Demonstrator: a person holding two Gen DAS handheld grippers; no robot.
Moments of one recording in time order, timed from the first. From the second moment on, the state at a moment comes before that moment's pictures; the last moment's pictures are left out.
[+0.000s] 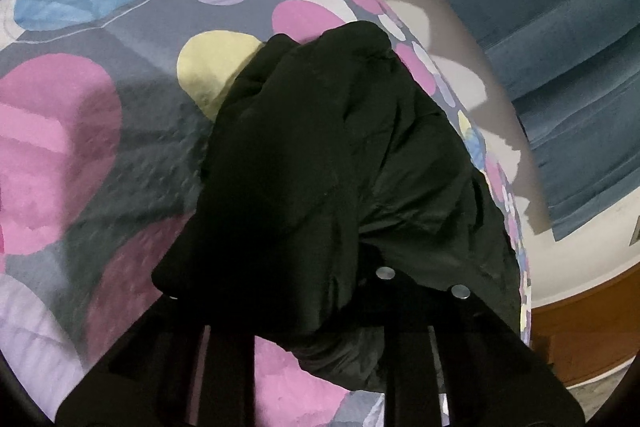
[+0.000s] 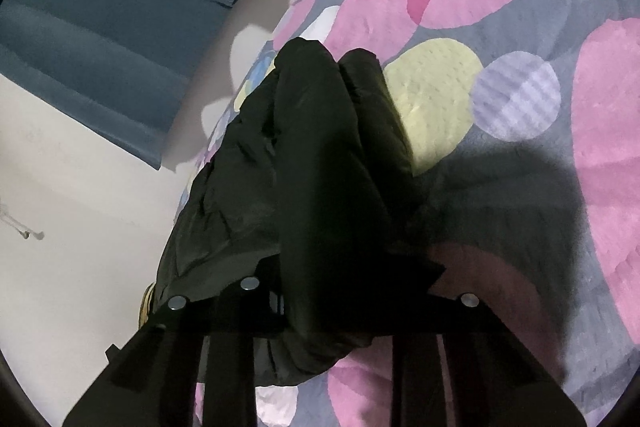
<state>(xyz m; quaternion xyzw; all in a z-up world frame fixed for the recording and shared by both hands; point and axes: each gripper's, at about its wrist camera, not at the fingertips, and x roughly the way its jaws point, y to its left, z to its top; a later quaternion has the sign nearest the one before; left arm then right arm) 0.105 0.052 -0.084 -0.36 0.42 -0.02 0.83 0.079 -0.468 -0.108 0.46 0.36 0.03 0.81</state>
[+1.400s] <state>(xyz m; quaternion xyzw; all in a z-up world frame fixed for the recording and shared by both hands) -0.016 0.072 -0.072 -0.32 0.44 -0.05 0.84 -0.046 -0.458 -0.092 0.47 0.39 0.05 0.79</state>
